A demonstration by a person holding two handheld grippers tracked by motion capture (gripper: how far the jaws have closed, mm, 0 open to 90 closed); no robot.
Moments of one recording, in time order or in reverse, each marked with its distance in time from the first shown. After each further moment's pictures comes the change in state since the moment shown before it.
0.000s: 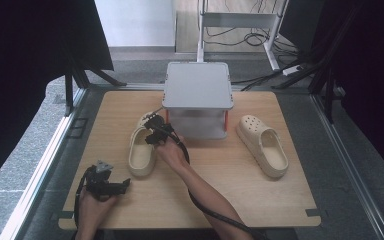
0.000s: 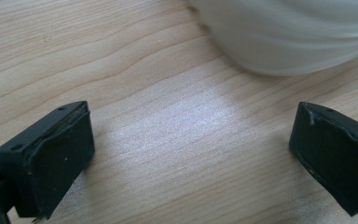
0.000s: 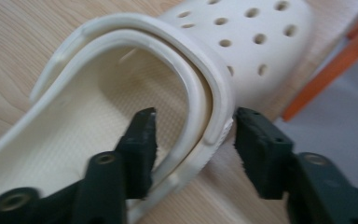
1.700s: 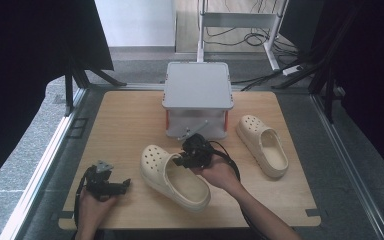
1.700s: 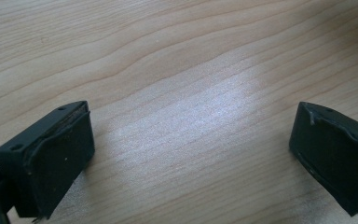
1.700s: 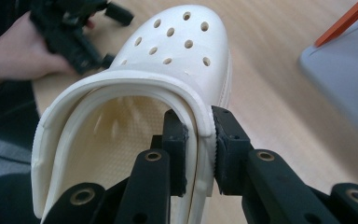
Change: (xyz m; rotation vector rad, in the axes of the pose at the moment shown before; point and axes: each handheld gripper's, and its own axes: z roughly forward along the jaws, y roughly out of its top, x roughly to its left) left arm -0.001 0.000 0.000 -0.002 -0.007 0.000; right arm -0.018 -0.092 -0.154 -0.051 0.328 -0.145
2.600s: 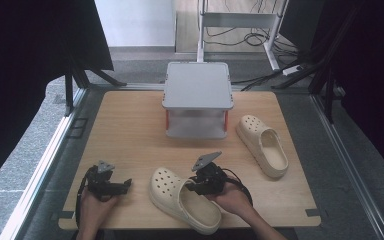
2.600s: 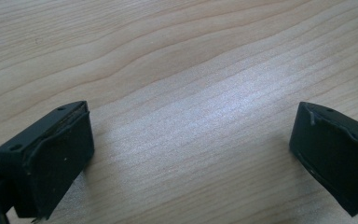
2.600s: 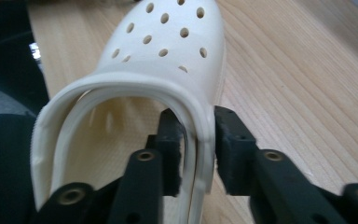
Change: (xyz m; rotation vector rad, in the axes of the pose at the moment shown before) left arm -0.004 0.001 0.001 0.005 0.006 0.001; right arm 0.011 -0.077 0.009 0.032 0.013 -0.042
